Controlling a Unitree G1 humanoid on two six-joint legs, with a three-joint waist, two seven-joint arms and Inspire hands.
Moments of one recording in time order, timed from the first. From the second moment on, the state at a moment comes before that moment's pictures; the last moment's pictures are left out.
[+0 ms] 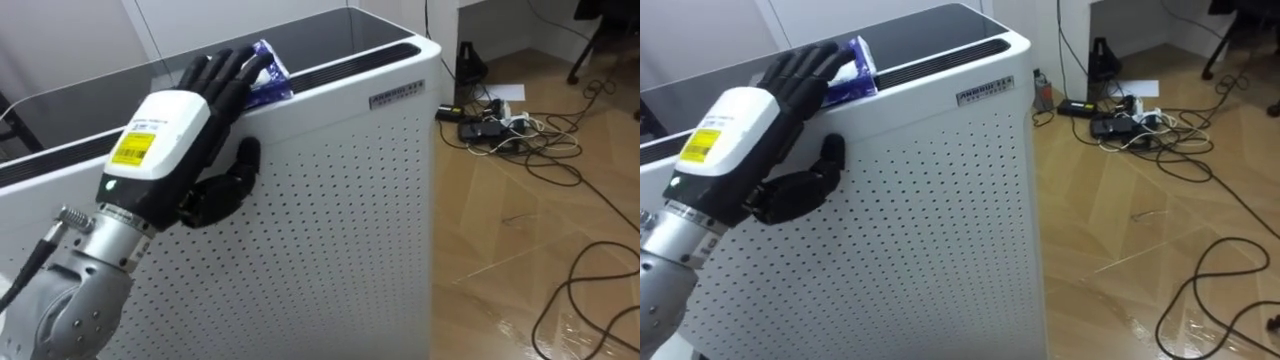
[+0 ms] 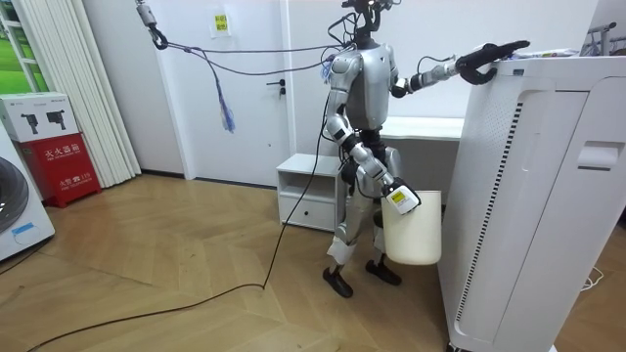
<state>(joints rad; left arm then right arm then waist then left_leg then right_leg) -0.18 0.53 -0.01 -0.23 0.66 -0.18 -0.09 0.14 -0.39 0.21 0.52 -0.04 0.08 0.27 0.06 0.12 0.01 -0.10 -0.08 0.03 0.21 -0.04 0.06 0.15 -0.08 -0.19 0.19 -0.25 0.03</state>
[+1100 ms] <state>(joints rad) -0.31 0.55 0.12 -0.23 0.46 -0.11 -0.26 0.14 -0.38 0.20 0.43 -0.12 0.17 0.29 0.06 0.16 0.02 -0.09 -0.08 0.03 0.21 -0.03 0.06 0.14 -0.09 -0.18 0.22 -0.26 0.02</state>
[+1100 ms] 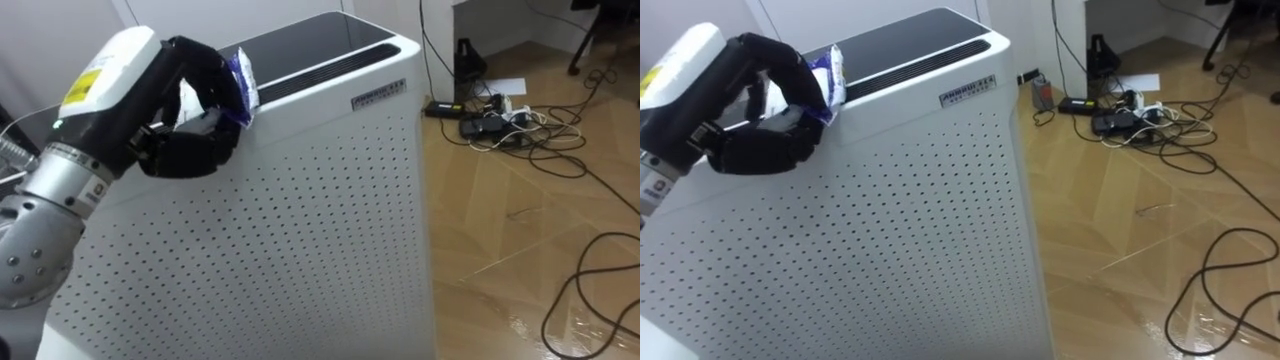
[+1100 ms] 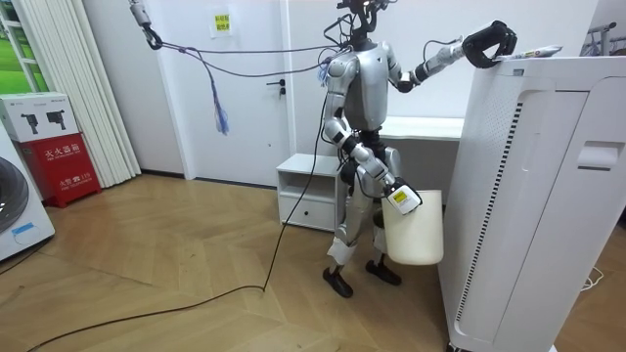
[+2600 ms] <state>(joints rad) -0.06 0.41 -0.08 -0.38 -0.15 -0.09 -0.58 0.12 -0.36 0.22 0.54 -0.03 0.07 0.23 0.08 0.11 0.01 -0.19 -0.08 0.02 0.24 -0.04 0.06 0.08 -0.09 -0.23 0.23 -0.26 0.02</state>
